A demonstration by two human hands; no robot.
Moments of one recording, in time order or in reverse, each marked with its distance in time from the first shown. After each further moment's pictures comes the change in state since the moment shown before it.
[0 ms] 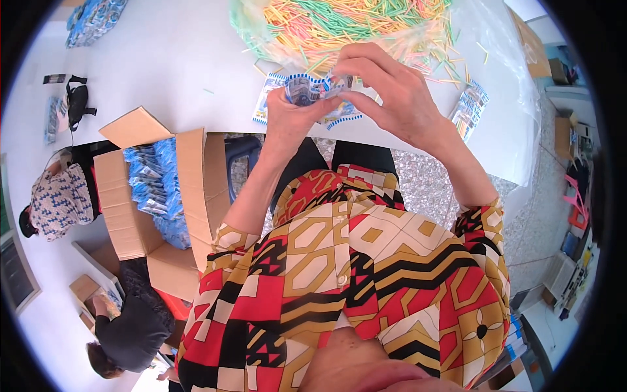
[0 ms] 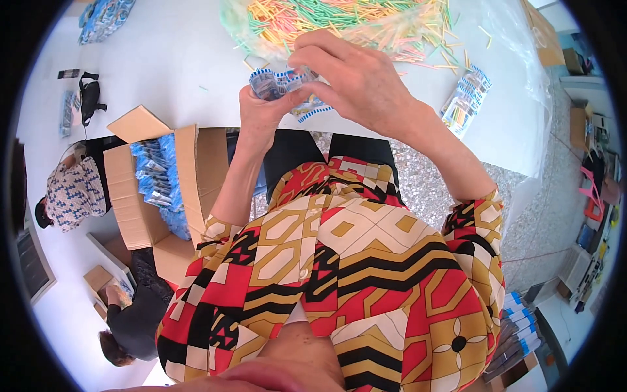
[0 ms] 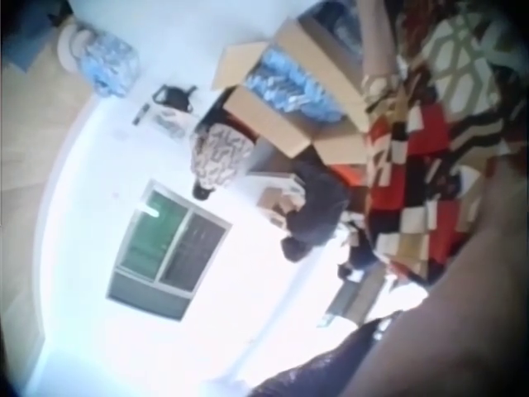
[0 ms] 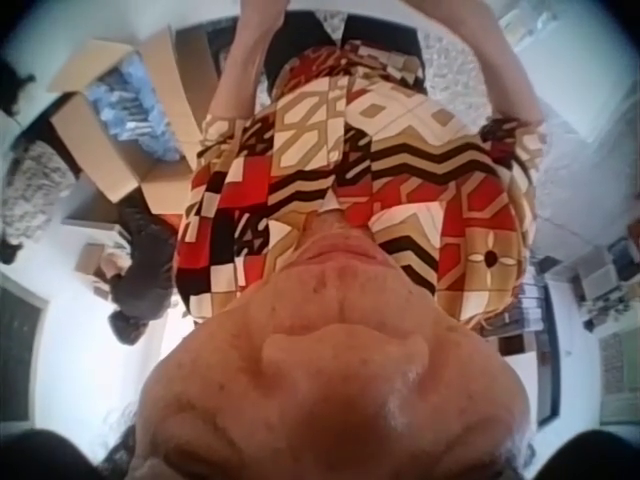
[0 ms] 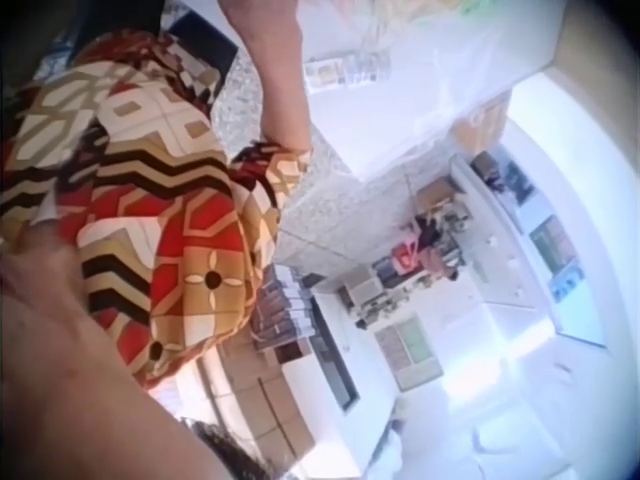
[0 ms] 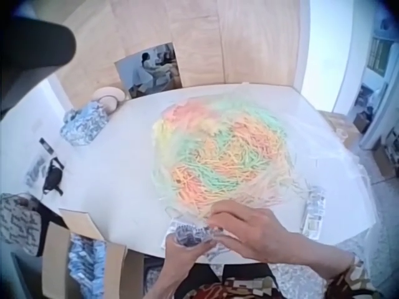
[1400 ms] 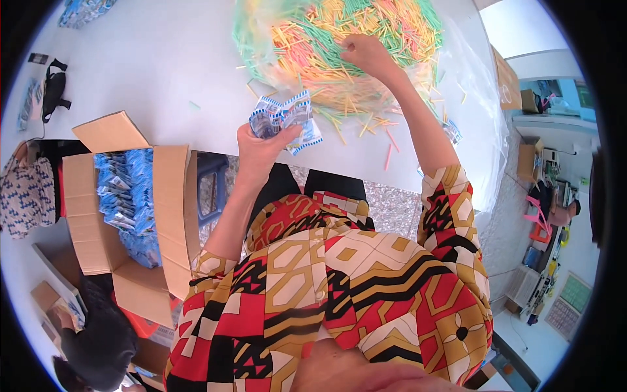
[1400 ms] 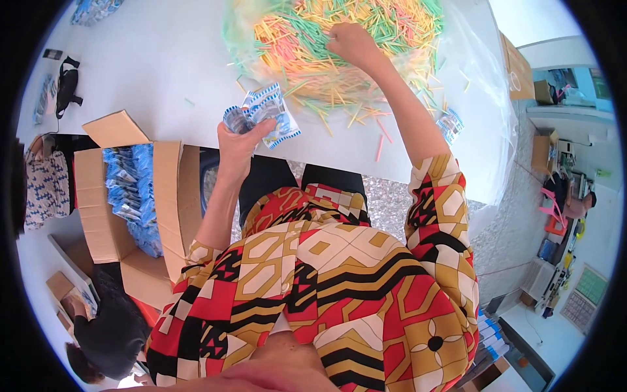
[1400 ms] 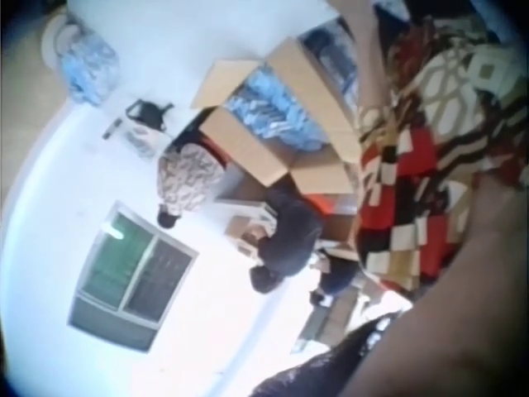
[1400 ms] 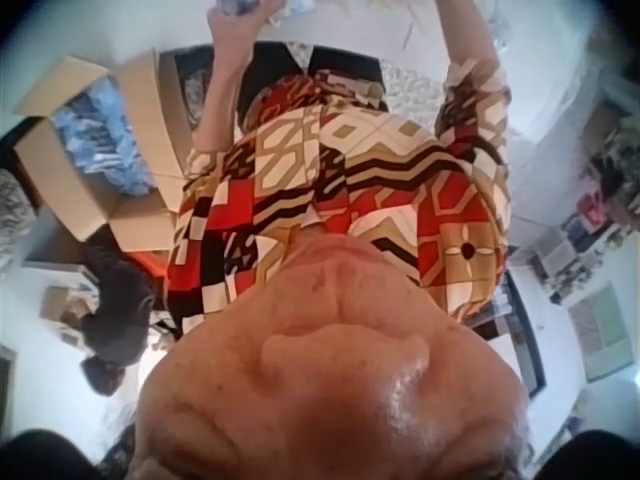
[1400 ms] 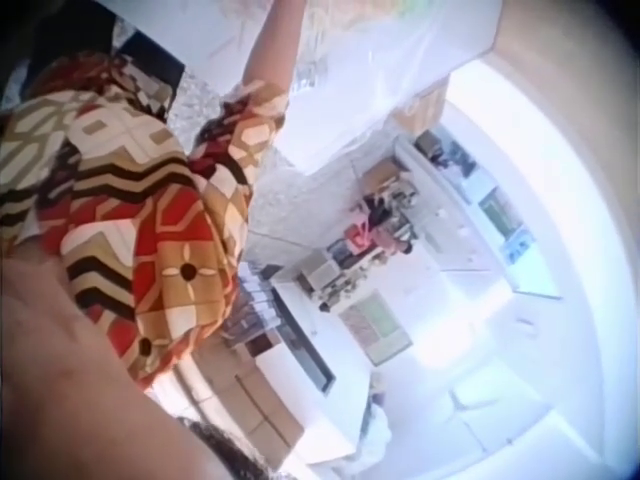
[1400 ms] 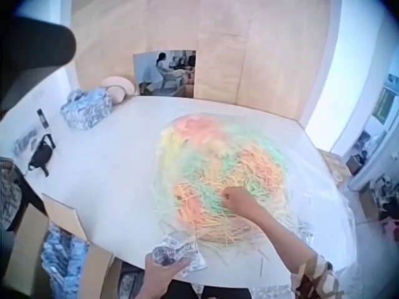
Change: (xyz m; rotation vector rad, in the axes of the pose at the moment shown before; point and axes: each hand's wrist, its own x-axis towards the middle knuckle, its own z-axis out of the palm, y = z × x) left_hand -0.009 -0.017 -0.027 -0.199 0.182 -0.041; right_hand 0.053 0.181 0.047 -0.274 -0.262 0.313
